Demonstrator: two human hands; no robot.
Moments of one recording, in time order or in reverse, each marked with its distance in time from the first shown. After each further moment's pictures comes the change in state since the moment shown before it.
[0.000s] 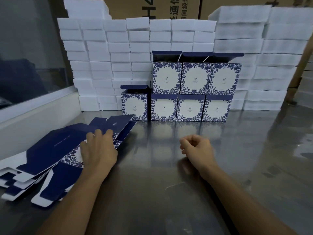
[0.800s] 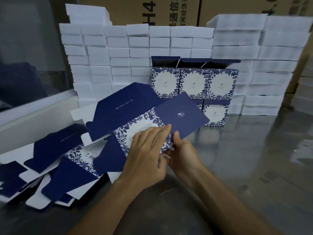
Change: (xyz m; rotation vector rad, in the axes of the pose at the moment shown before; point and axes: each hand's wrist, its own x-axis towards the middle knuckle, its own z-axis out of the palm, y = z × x) left_hand -0.045 0.079 -0.005 -0.495 0.479 0.760; right_hand -0.034 -0.063 0.022 0.793 -0.318 0.368
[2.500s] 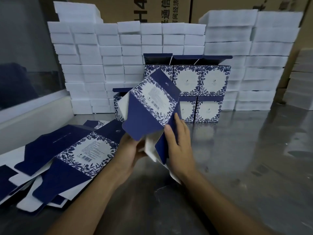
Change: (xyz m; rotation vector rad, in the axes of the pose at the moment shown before) left_hand 0.013 -0.006 -0.006 -1.286 0.033 -0.974; right_hand -0.004 0.012 -0.014 -0.706 0.155 -0.539
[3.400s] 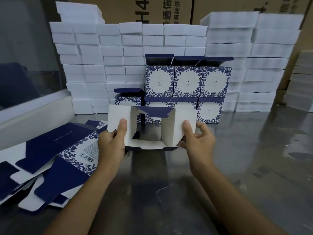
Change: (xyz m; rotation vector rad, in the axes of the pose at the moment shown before) left_hand 0.010 0.010 -0.026 0.183 0.361 0.245; right_hand 0.022 -0.005 -0.028 0.424 0.251 0.054
